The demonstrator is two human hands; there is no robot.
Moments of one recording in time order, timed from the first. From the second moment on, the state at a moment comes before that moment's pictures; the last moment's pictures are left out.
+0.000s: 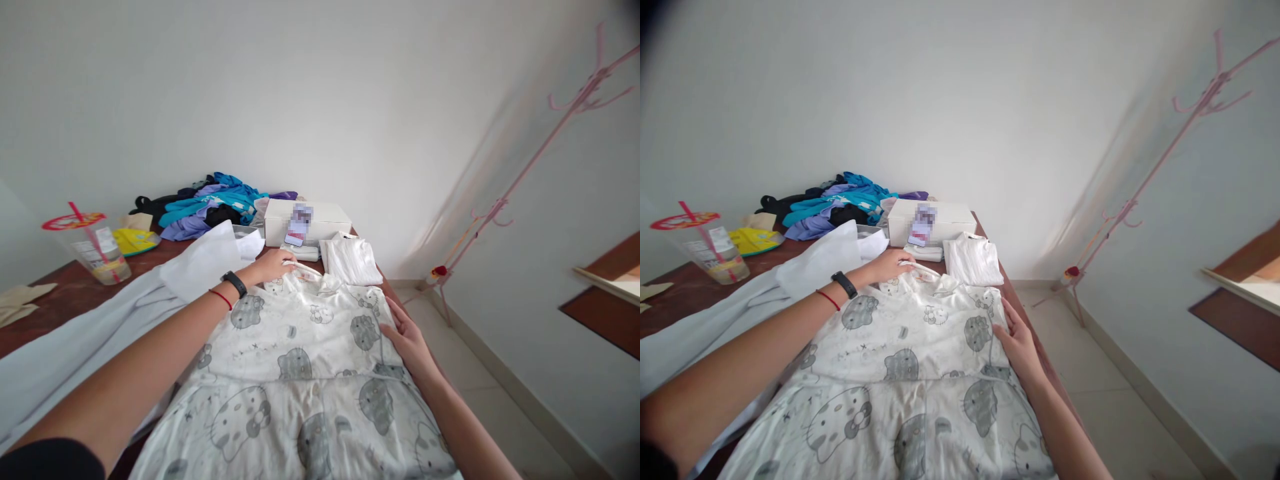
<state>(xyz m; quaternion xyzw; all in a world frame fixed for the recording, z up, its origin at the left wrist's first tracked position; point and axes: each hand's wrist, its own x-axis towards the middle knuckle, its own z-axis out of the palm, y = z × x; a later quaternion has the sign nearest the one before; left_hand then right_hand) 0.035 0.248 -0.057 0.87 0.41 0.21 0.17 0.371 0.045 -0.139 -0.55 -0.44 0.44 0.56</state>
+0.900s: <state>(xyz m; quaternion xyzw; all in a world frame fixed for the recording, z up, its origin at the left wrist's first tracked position) 0.071 0.061 -0.118 0.89 0.28 0.20 0.30 0.346 0.022 -0.078 -0.53 -0.43 0.55 0.47</state>
